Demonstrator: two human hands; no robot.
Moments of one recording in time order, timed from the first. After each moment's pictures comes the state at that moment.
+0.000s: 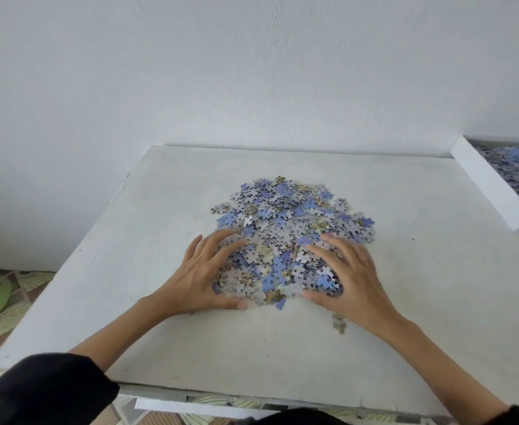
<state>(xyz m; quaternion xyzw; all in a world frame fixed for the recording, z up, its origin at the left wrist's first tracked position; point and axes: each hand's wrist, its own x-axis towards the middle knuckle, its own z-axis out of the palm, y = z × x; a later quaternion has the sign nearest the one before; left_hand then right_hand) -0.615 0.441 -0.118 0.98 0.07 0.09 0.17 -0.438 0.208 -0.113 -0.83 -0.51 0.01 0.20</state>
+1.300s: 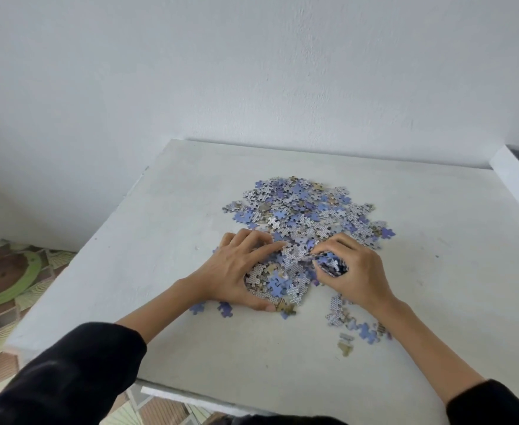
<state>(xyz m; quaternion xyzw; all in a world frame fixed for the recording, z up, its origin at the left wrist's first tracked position) -0.574 0.428 -0.113 0.99 0.04 0.07 0.10 -0.399 0.245 -0.121 -0.73 -0.59 -0.08 0.34</state>
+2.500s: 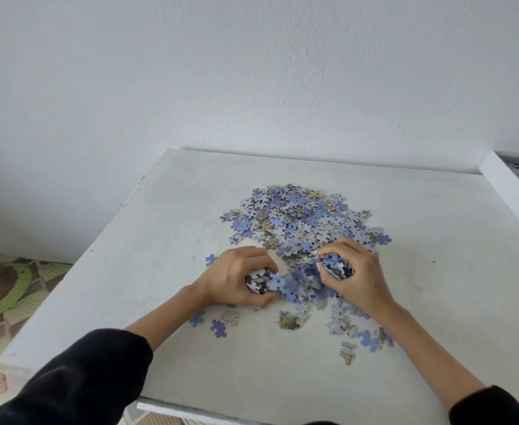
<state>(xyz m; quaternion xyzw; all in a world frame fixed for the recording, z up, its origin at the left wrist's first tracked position) -0.567 0.428 -0.108 0.95 -0.05 0.19 0.23 -0.395 0.246 -0.120 -0.71 -0.56 -0.04 0.42</state>
